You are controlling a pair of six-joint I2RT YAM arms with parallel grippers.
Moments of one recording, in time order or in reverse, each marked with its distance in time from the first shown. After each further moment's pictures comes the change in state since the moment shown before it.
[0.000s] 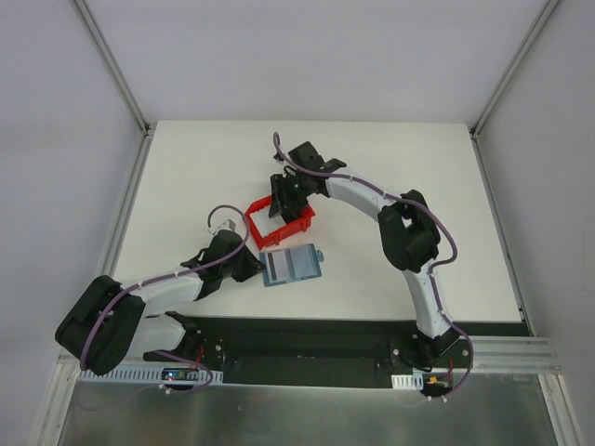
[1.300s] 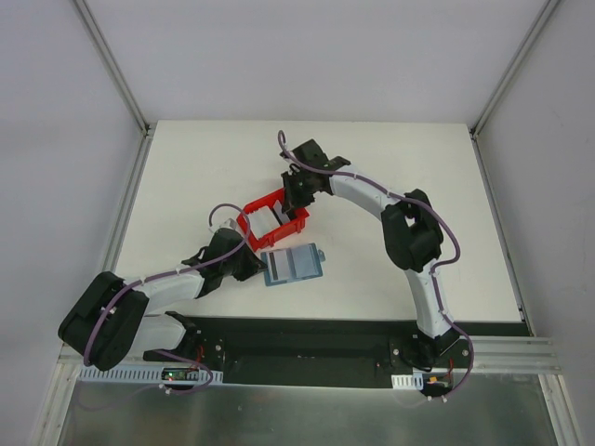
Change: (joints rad) left arm 0.013 0.034 0.013 0.016 0.041 0.003; right arm -0.023 -0.013 -0.007 -0.020 0.085 -0.024
